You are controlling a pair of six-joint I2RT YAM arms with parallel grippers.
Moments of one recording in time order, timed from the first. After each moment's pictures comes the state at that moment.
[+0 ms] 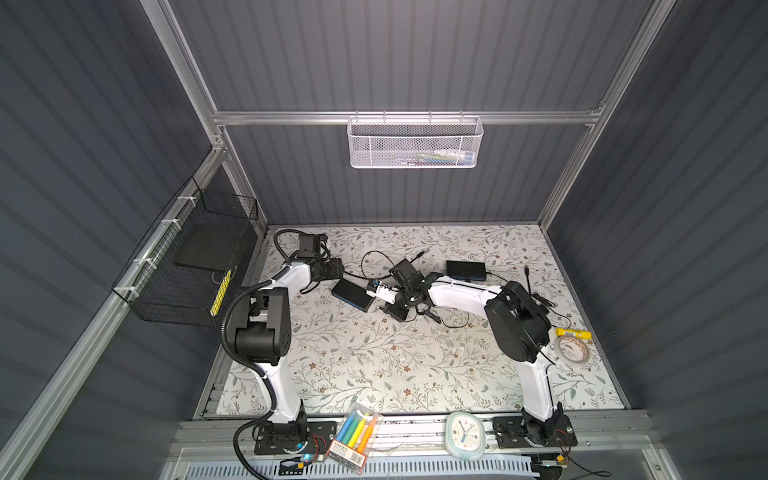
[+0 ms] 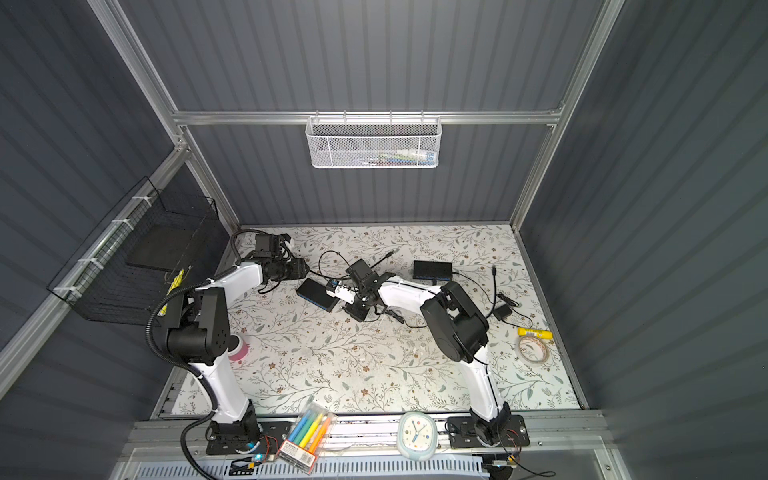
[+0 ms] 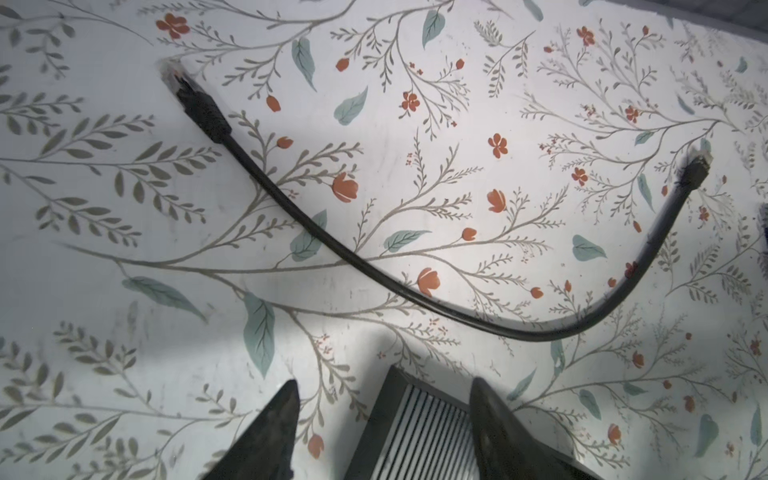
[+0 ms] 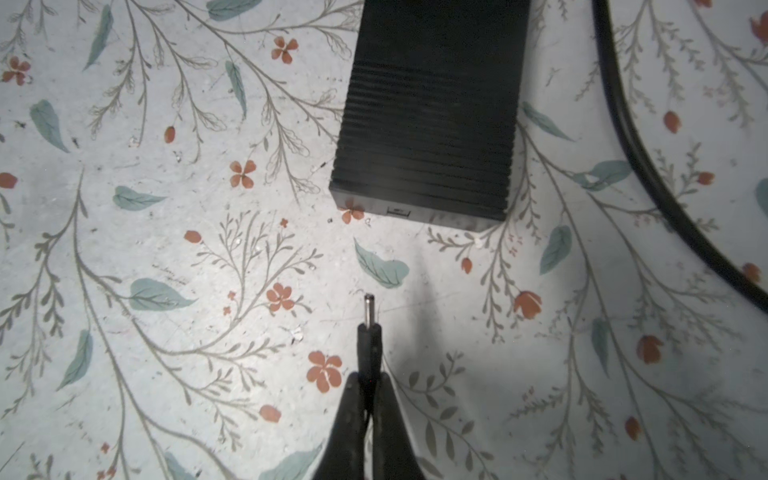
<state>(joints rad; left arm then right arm) -0.09 1.92 1.31 -0.31 0.22 -0.10 0.76 2.12 1.51 -0.43 -0.27 -0.41</state>
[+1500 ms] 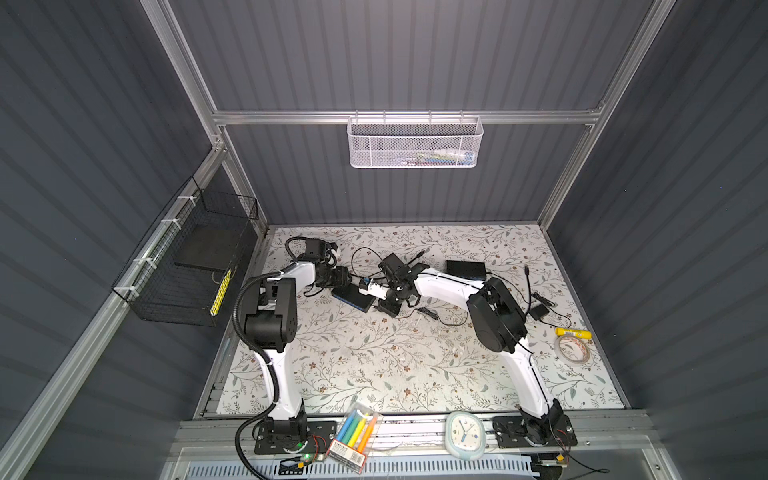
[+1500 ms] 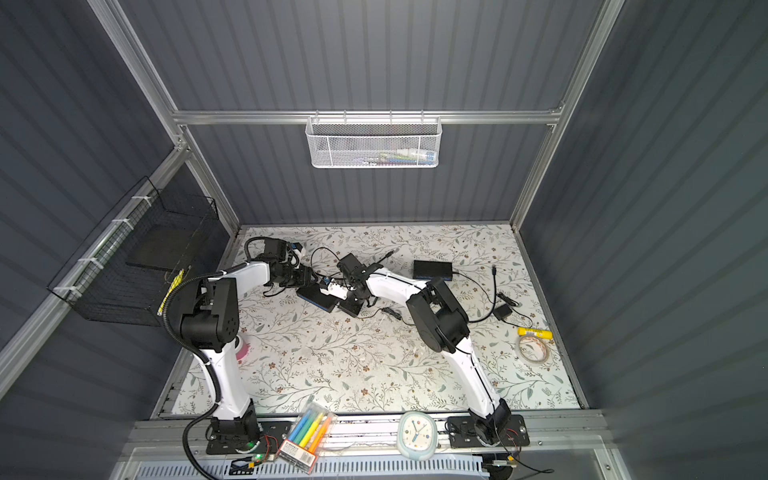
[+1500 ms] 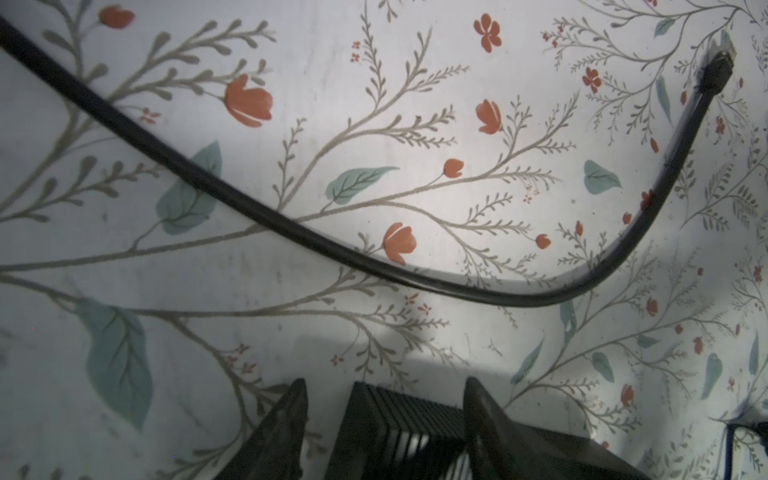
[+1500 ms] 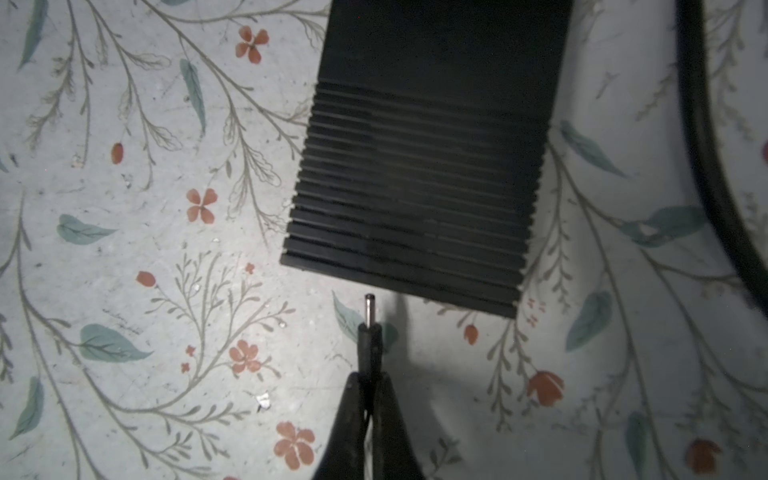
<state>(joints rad) -0.09 2.03 1.34 -0.37 0.36 -0.03 0.77 2.31 1.78 -0.64 -0.29 -0.44</state>
